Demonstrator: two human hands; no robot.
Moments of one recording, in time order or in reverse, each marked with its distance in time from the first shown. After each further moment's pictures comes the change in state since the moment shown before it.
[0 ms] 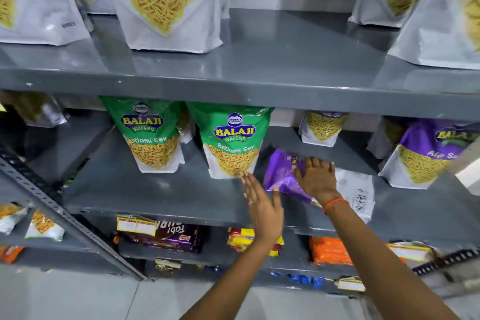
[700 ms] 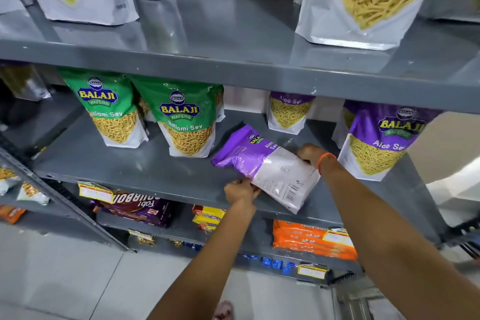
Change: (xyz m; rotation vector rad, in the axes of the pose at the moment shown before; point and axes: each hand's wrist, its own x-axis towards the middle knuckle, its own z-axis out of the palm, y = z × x) left_hand -0.016 0.054 0.102 -0.797 0.225 -0.850; right_hand 0.059 0.128 -0.051 0.327 -0.401 0.147
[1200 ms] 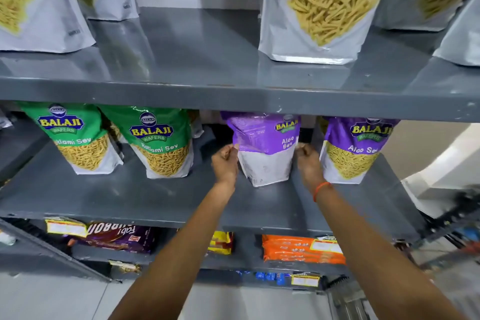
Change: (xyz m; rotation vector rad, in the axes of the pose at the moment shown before) left_hand 0.024 0.049 0.060 0.197 -0.258 0.547; right_hand 0.009 0.041 0.006 0.827 0.534 -0.186
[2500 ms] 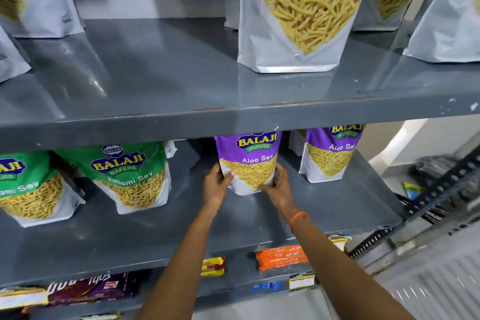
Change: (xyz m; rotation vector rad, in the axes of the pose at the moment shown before) left_hand 0.044 -0.052 -0.015 0.336 -0.452 0.077; right_hand -0.053 0.027 0.028 0.220 -0.100 0.073
